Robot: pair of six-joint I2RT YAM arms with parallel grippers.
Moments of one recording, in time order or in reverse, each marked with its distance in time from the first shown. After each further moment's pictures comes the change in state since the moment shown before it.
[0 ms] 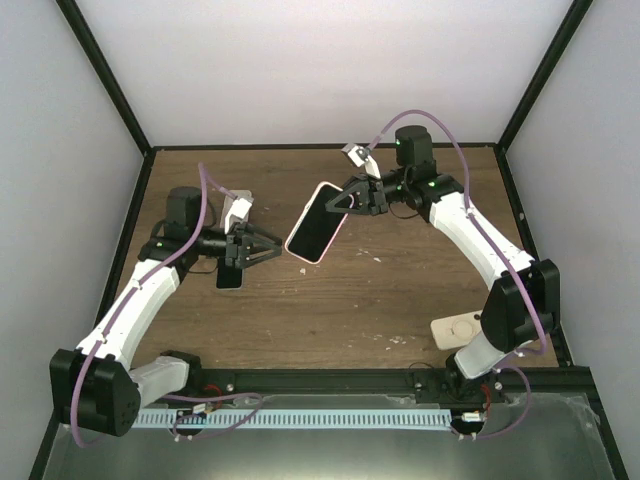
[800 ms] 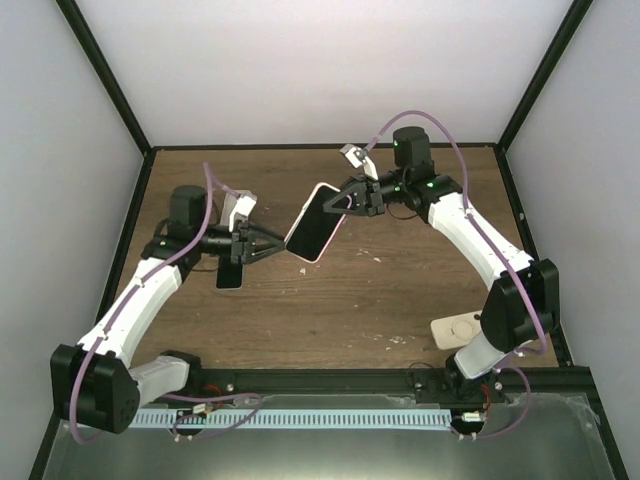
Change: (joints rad) left arm -0.024 0.011 0.001 0.045 -0.074 -0.031; right arm 0.022 0.000 0.000 -0.008 0.031 -0.011
